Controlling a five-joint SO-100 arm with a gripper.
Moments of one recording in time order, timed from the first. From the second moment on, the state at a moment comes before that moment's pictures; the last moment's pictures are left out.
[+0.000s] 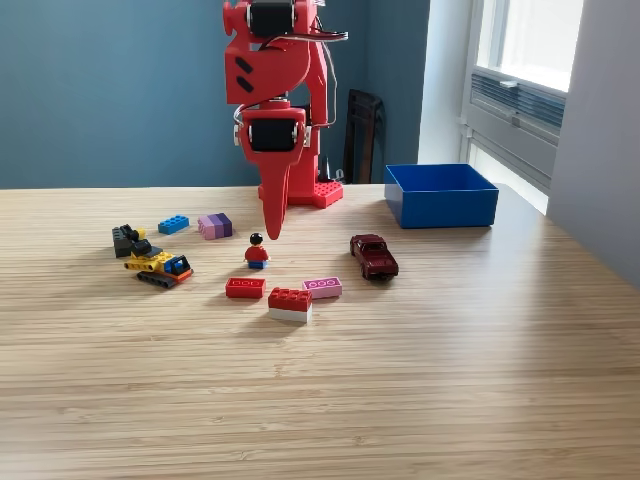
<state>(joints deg) 6.5 87.7 87.6 71.8 -0.4</state>
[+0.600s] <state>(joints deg) 9.1 87.4 91.1 69.2 -4.1</state>
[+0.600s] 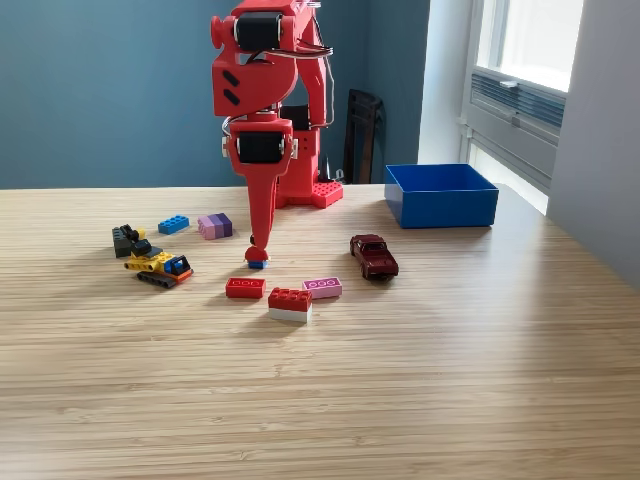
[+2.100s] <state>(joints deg) 13.9 60.1 69.2 75.8 -0.6</state>
